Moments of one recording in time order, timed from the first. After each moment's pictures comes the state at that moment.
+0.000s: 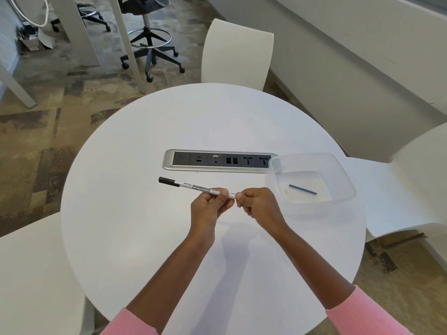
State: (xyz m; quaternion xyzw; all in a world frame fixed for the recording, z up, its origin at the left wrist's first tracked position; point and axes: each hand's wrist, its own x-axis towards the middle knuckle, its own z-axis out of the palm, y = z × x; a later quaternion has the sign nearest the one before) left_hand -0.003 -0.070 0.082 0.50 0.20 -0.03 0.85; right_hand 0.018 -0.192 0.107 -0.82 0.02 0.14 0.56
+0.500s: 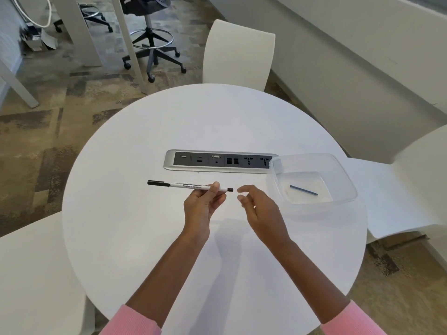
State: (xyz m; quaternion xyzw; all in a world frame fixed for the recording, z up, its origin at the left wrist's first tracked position) left_hand 0.004 -0.061 0.087 0.43 0.25 -0.01 0.87; right_hand 0.002 -0.196 0.088 -0.91 -0.08 -0.01 0.40
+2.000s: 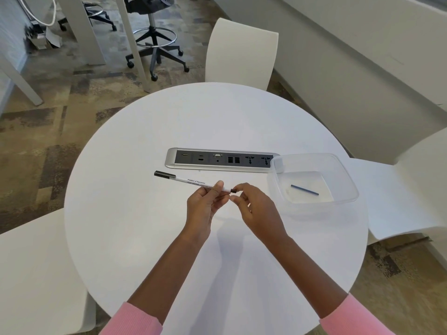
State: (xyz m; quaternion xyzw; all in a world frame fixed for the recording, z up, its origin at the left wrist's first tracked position) left_hand 0.005 -0.062 0.081 0.45 0.22 -0.04 0.86; right_hand 0.004 -0.190 0.090 -0.92 -0.13 -0.03 0.38
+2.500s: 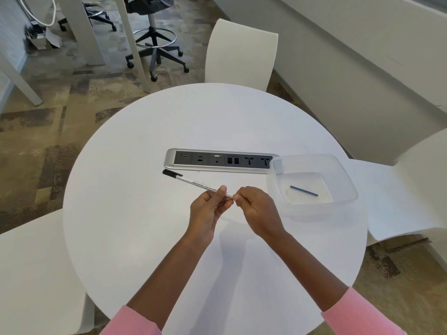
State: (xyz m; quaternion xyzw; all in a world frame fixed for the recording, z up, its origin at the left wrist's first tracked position) left_hand 0.000 -0.069 0.078 0.43 0.22 -0.06 0.87; right_hand 0.012 -0.192 0.094 -0.90 -0.14 0.00 0.41
